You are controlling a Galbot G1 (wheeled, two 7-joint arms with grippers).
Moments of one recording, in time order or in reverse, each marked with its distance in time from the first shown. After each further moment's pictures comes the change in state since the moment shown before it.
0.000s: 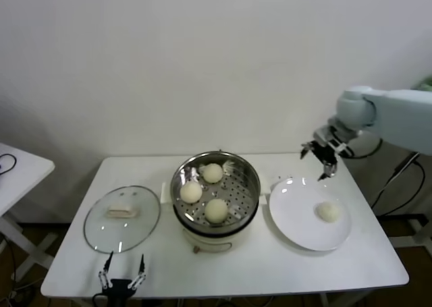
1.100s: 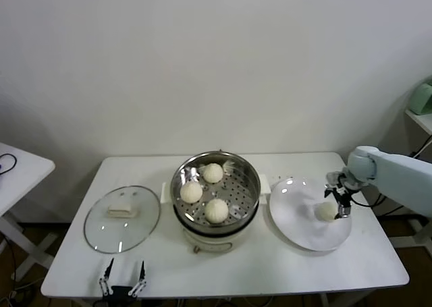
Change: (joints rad) left arm 0.011 -0.011 -0.009 0.030 0.012 -0.013 0.002; right arm -0.543 -0.001 0.366 -0.311 -0.161 -0.062 0.016
